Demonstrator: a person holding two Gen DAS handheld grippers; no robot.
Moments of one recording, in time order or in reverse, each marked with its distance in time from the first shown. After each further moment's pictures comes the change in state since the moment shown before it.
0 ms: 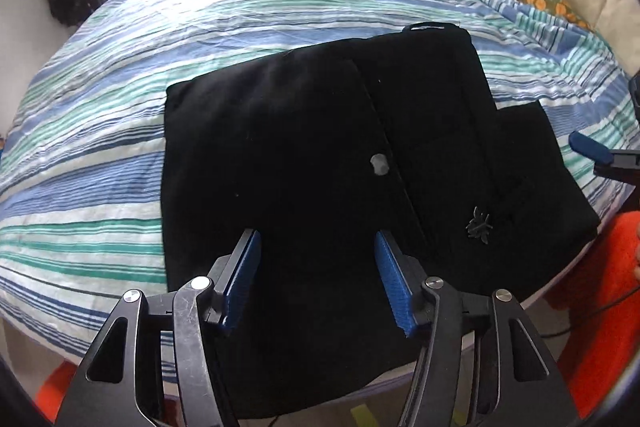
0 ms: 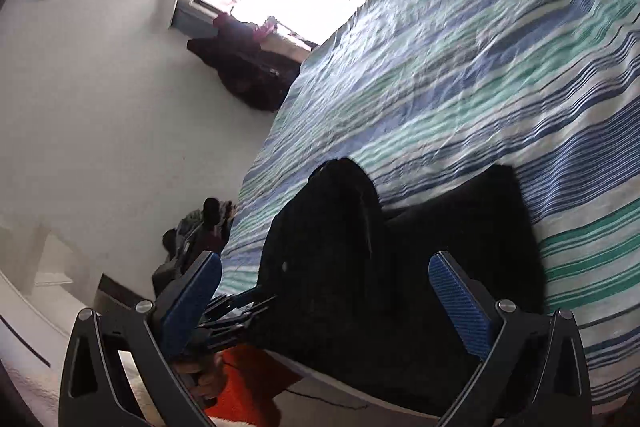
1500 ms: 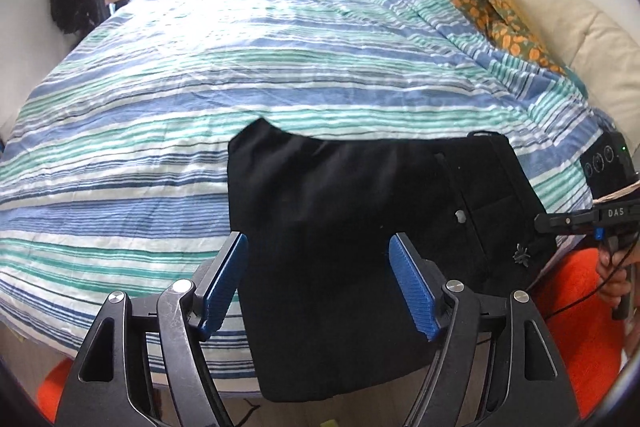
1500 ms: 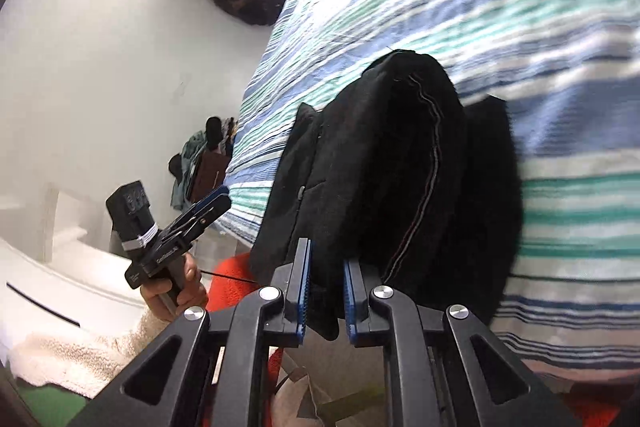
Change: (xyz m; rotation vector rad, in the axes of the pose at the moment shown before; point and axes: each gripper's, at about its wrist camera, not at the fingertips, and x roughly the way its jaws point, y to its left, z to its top) left arm -0.071 -0.008 0.018 -0.021 -0.094 -0.082; right arm -0.034 -0.038 -0.018 0.061 0.225 -0.070
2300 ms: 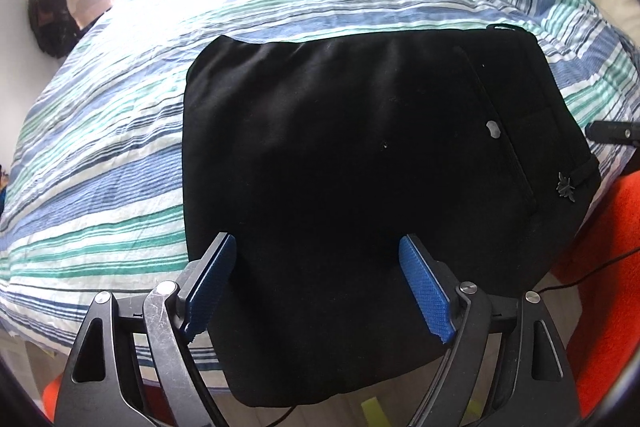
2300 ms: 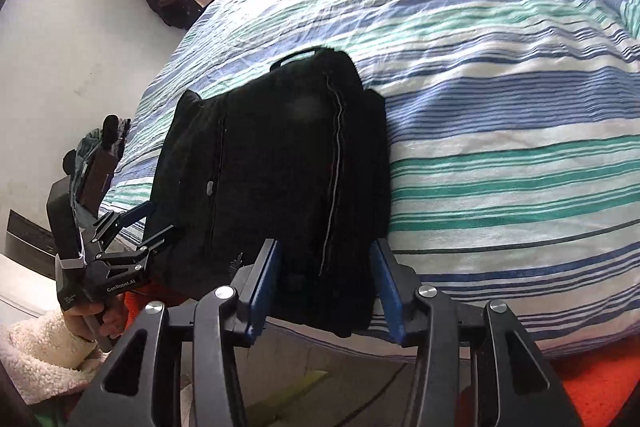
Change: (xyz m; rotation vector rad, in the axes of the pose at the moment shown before) left arm 0.052 -0.039 -0.046 0.154 0.111 0.115; right arm -0.007 0.037 -0.016 -0.151 -0.127 -0.454
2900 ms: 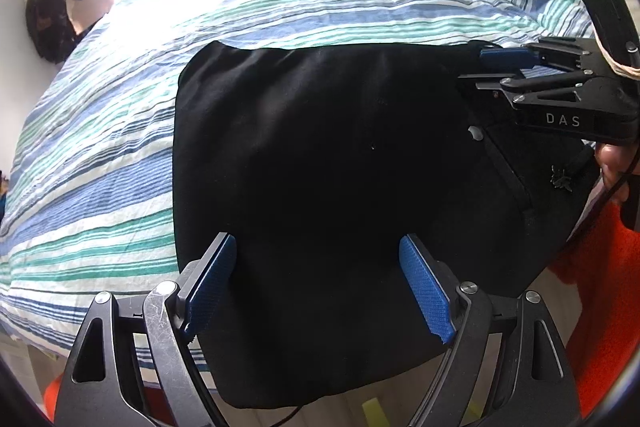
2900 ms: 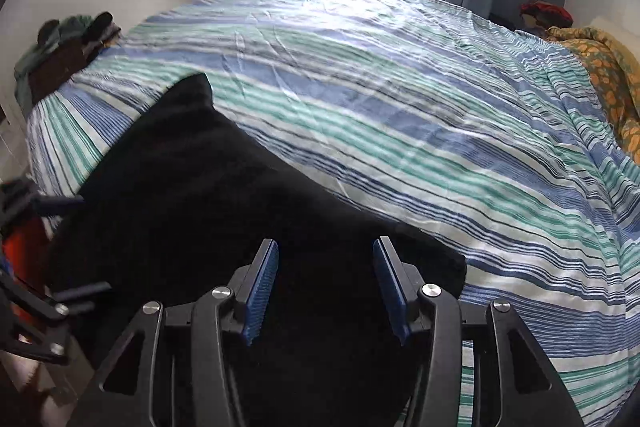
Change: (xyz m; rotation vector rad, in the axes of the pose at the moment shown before) left arm 0.004 -0.014 0.003 0.020 -0.003 0.005; right arm 0.094 0.094 0.045 -0.509 -0.090 -0.273
